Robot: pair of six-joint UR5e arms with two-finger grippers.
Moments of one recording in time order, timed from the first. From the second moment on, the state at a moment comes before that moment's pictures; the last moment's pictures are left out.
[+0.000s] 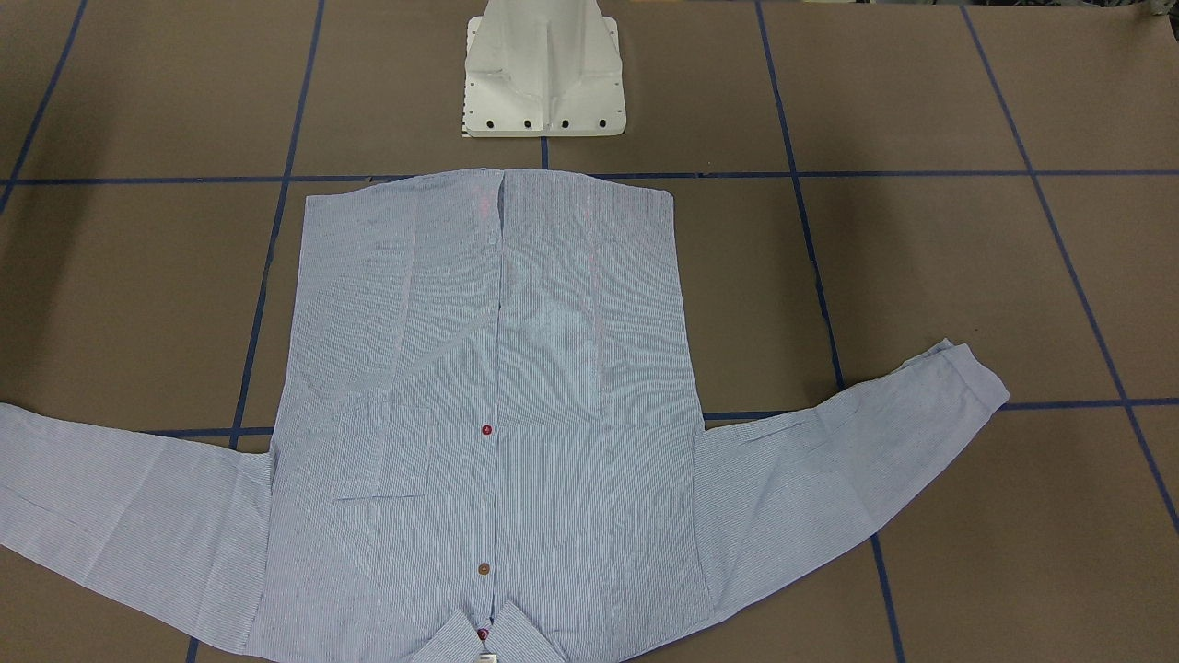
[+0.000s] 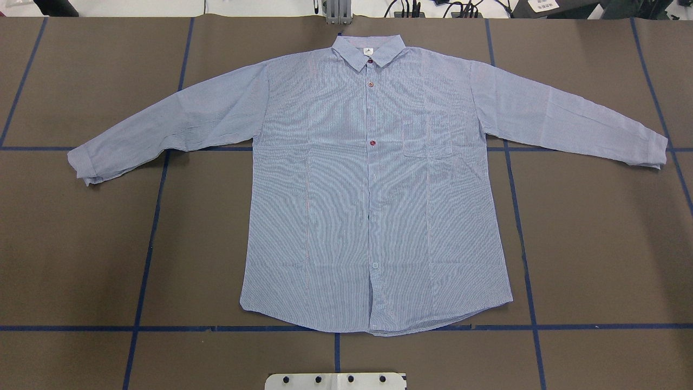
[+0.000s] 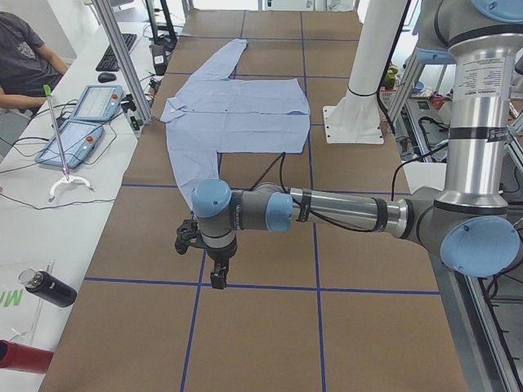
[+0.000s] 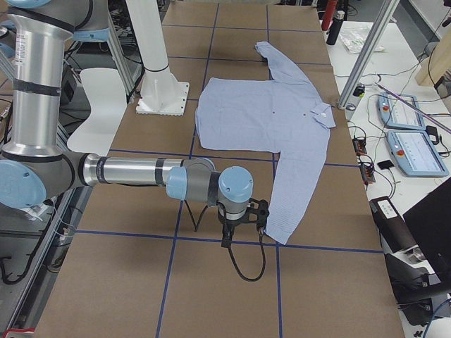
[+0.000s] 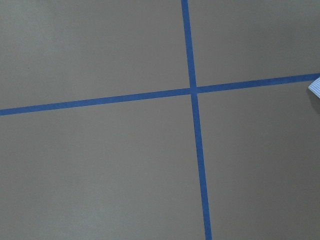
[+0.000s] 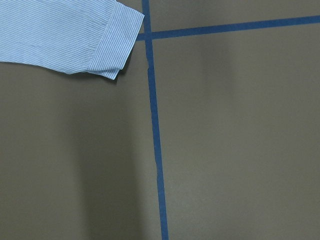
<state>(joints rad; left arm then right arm) -1.56 -1.56 -1.69 -1.49 -2.27 0.08 1.60 -1.74 1.76 -1.68 2.38 0.02</state>
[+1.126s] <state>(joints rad) -1.56 -1.61 -1.67 -1.63 -2.27 0.07 1.53 -1.66 1.74 -1.60 2.37 0.03</state>
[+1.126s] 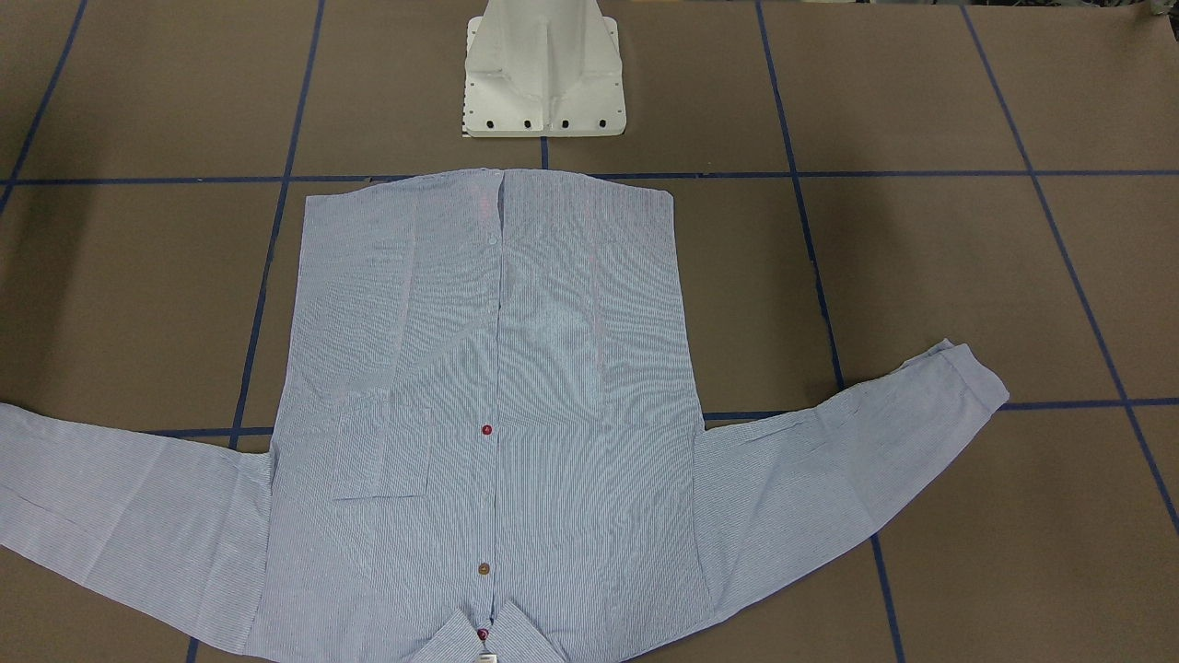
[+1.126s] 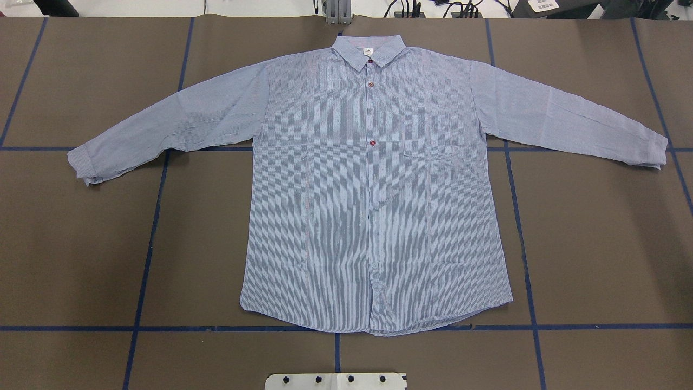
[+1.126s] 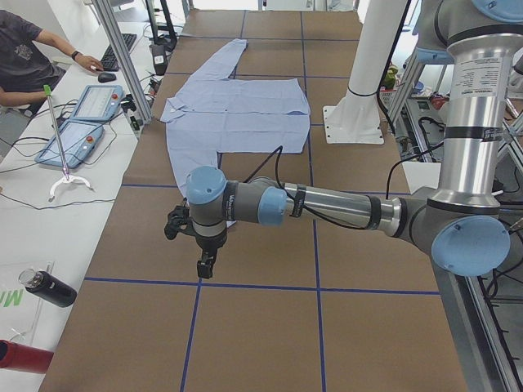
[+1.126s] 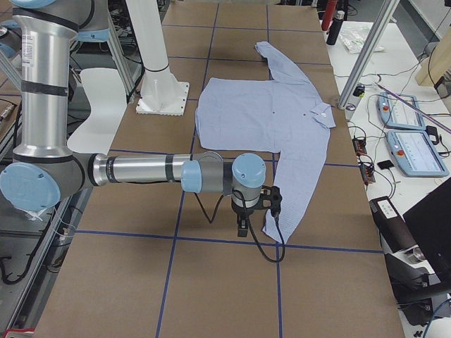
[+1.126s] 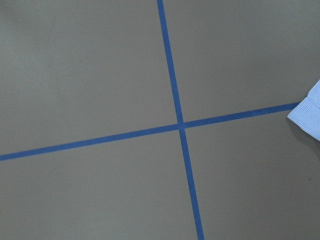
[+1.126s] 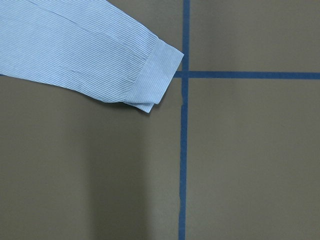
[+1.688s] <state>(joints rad) -1.55 -1.61 -1.60 -1.81 -2.28 0.07 1.41 -1.53 1.45 -1.24 2.37 0.23</state>
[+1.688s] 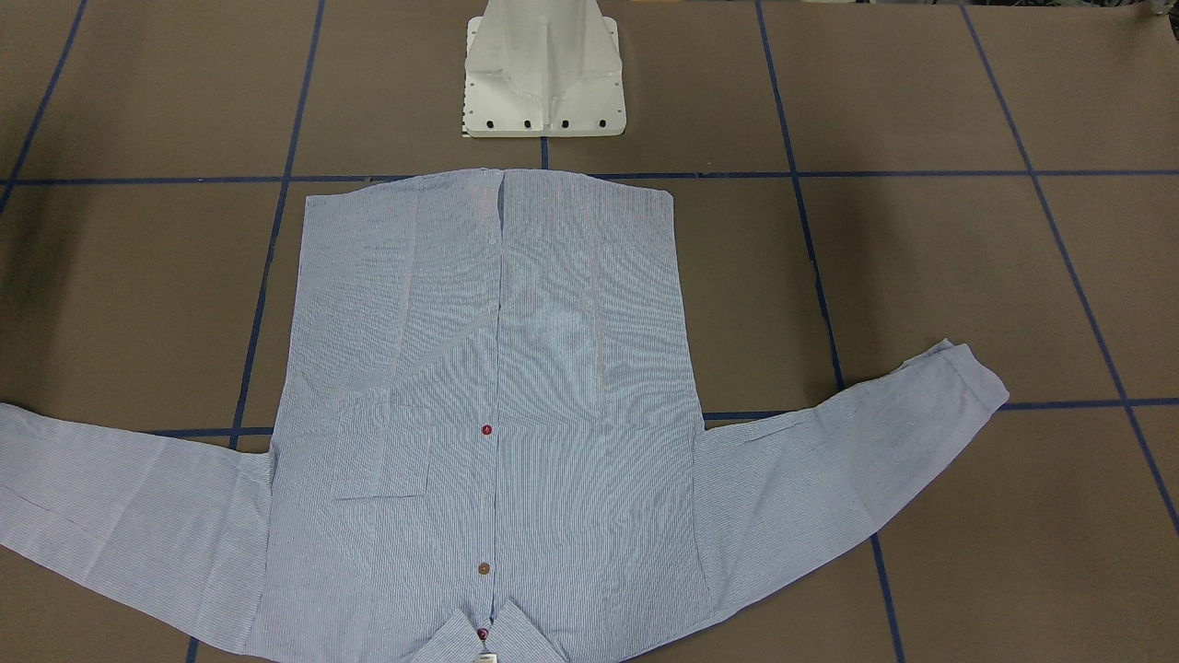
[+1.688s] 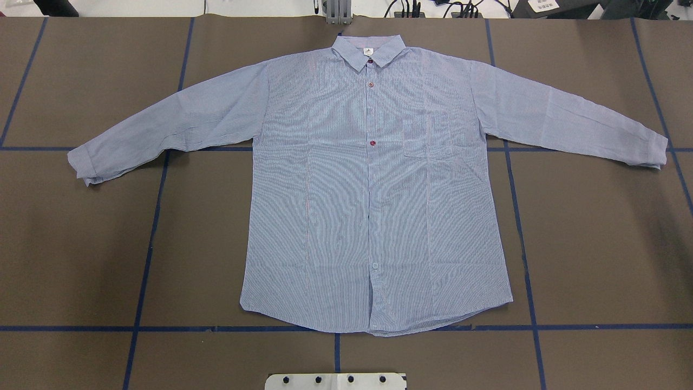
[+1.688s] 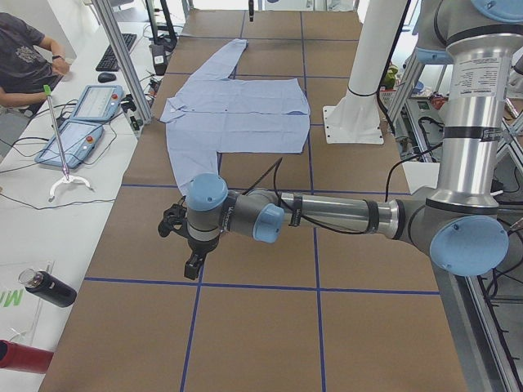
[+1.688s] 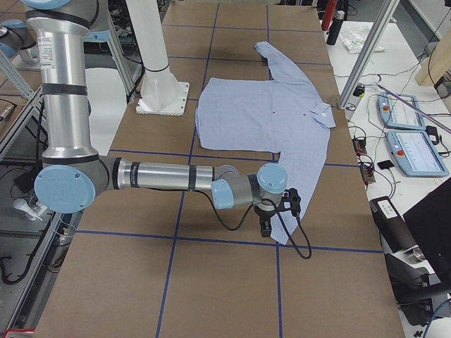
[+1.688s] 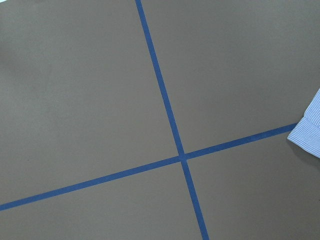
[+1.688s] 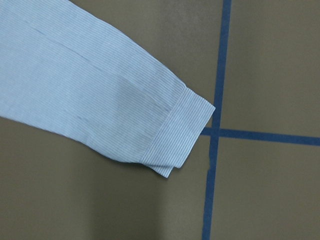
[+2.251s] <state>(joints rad) -1.55 -1.61 -1.60 -1.82 -2.28 0.08 1.32 -1.42 1.22 -1.04 2.33 0.34</state>
